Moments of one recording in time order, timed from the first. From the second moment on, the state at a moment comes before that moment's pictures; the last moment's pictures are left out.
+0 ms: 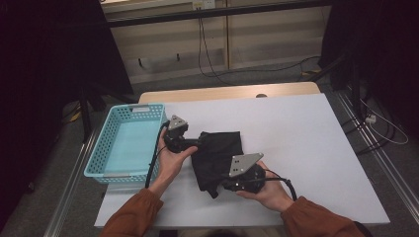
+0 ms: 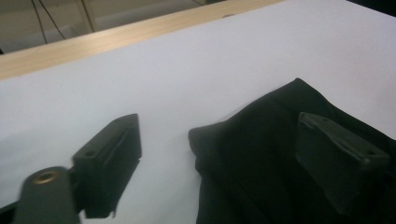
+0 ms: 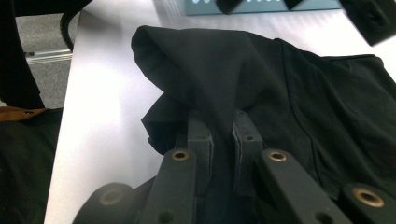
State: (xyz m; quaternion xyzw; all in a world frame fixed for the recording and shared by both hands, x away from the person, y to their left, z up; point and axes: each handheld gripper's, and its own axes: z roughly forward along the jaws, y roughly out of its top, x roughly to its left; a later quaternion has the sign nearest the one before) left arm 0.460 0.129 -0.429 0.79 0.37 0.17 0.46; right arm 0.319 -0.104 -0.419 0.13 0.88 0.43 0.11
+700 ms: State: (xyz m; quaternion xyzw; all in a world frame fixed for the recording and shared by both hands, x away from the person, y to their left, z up) left arm 0.489 0.121 -0.466 0.81 0.40 0.13 0.41; right arm 0.321 -0.099 -0.434 0.13 0.90 0.41 0.09
